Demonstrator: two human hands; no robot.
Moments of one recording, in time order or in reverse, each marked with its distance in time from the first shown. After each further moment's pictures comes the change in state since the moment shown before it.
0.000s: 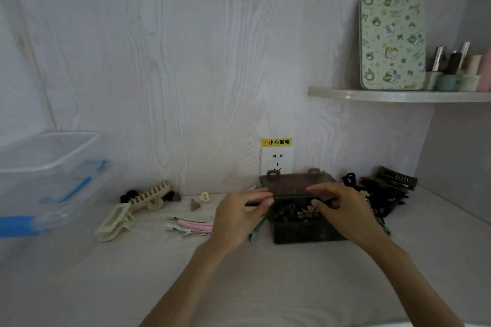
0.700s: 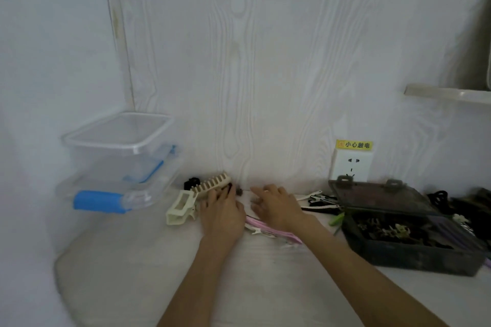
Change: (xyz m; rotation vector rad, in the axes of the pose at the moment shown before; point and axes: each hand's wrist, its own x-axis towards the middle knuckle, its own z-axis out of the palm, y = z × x) left_hand -0.015 -0.110 -0.091 0.716 0.075 -0.492; right_hand 0.069 -0.109 0.217 -0.384 -0.524 -0.197
